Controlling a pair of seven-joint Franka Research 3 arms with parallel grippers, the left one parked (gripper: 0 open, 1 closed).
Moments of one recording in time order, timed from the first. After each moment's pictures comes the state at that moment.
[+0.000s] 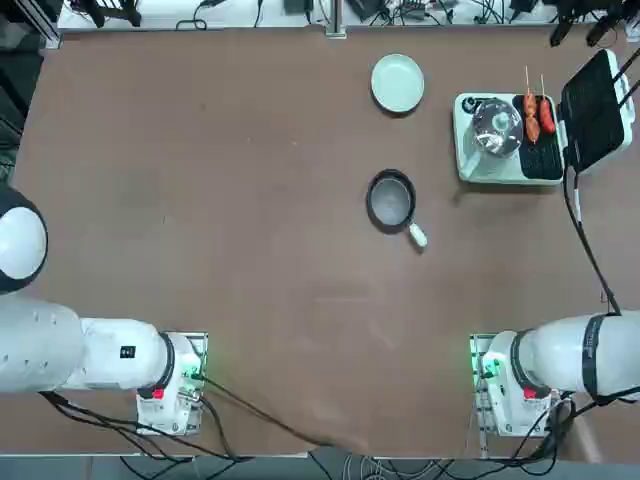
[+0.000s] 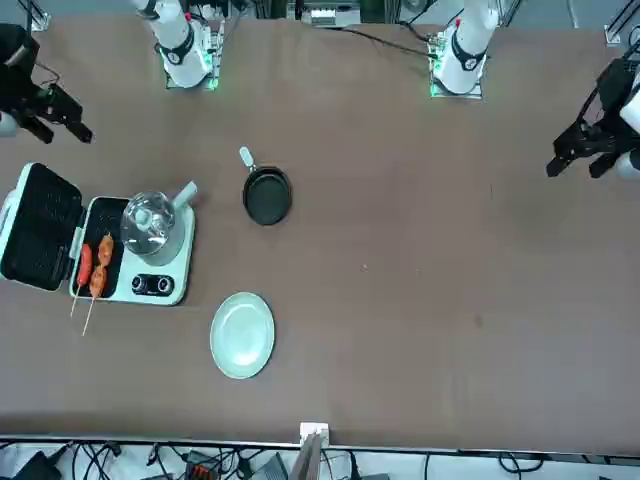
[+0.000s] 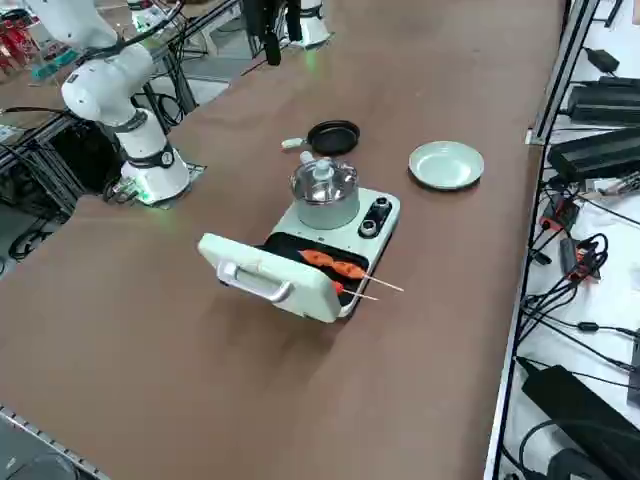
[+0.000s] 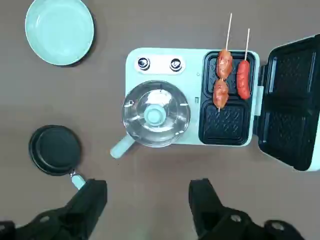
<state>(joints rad) 0.11 -0.16 -0.13 -1.77 0.01 1.61 0.00</state>
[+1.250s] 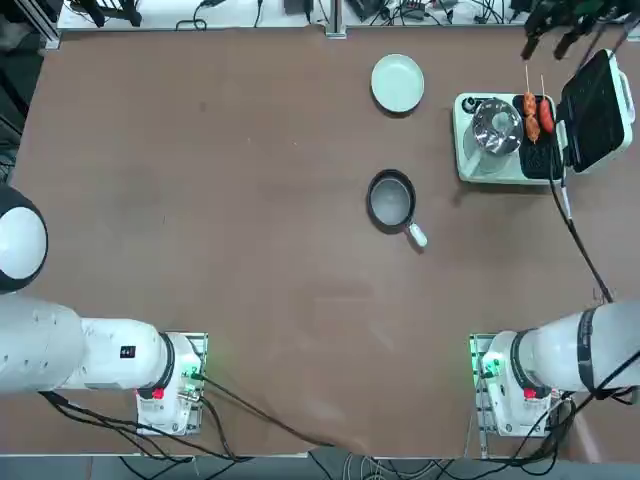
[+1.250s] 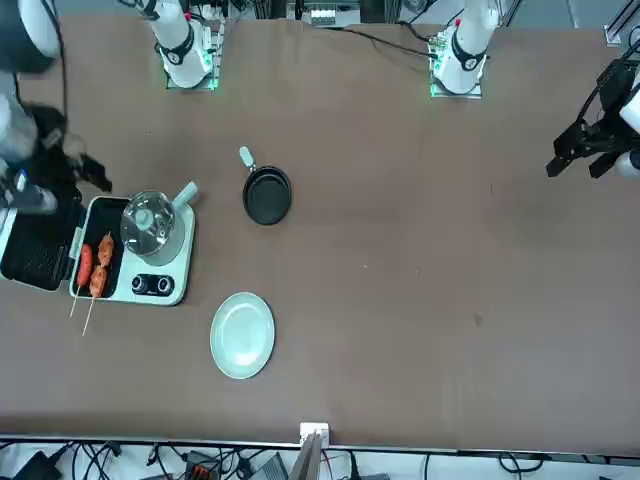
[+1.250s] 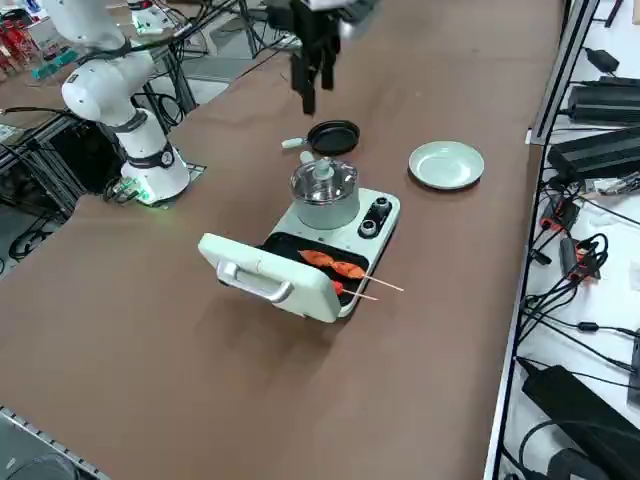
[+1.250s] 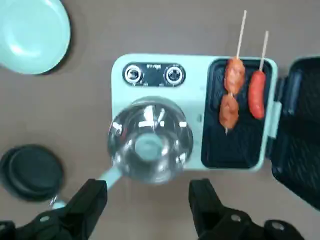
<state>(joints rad) 0.11 0.12 -0.13 -1.73 0.01 1.79 0.01</state>
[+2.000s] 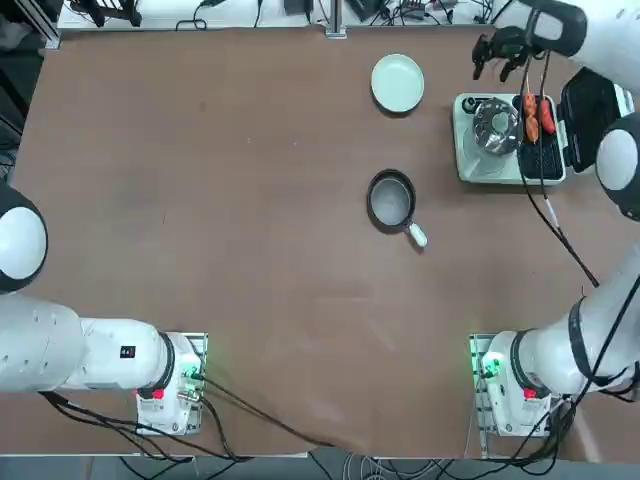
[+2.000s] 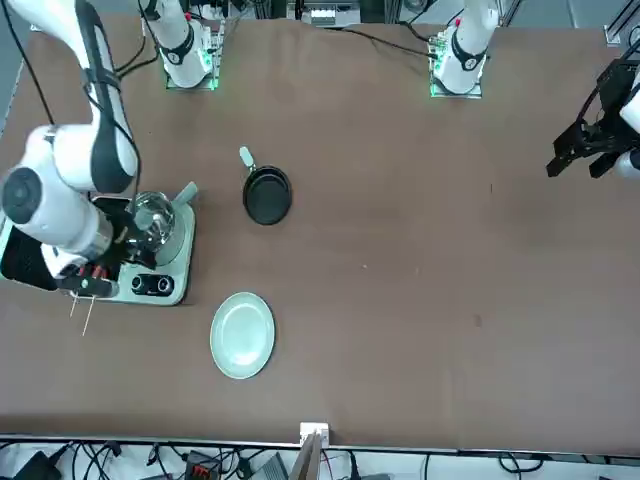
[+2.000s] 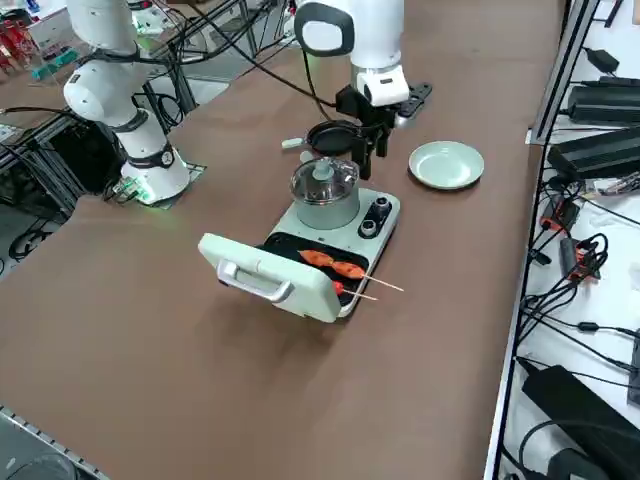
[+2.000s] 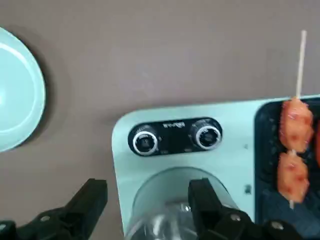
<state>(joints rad) 0.18 0.41 -0.12 -1.72 0.01 2.13 0.20</state>
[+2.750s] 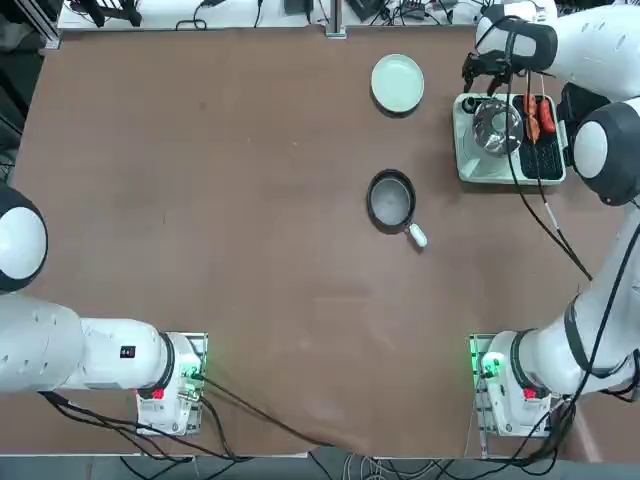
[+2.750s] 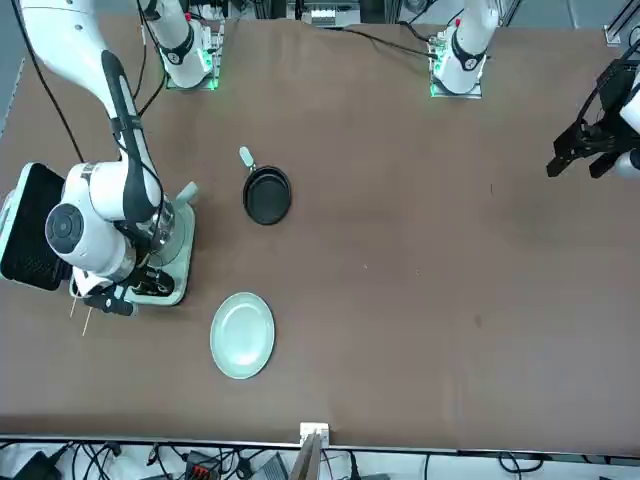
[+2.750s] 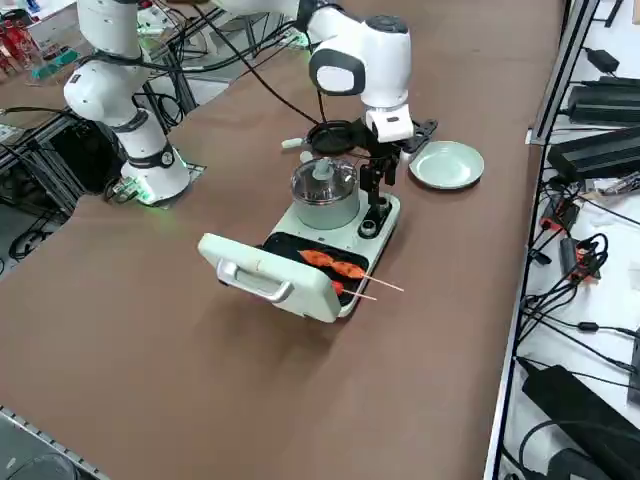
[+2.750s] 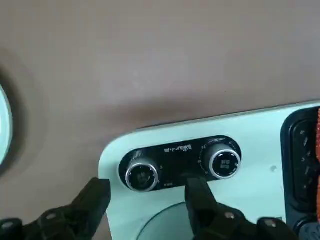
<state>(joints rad) 0.18 0.52 -0.13 -1.71 0.01 2.24 0.28</state>
